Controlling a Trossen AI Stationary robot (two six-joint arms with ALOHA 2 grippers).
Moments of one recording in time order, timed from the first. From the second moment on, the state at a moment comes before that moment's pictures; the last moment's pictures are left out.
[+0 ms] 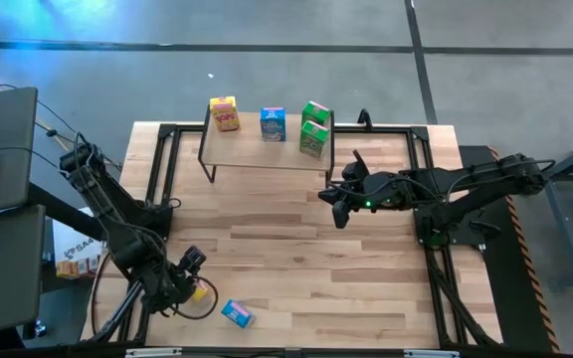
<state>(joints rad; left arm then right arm) -0.93 1.28 0.97 -0.92 -0.13 -0.18 0.18 1.22 1.12 -0.38 0.36 0.72</state>
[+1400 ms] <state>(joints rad) -0.97 1.28 0.91 -0.80 -0.03 -1.00 0.18 1.22 1.12 -0.43 0.38 0.70</state>
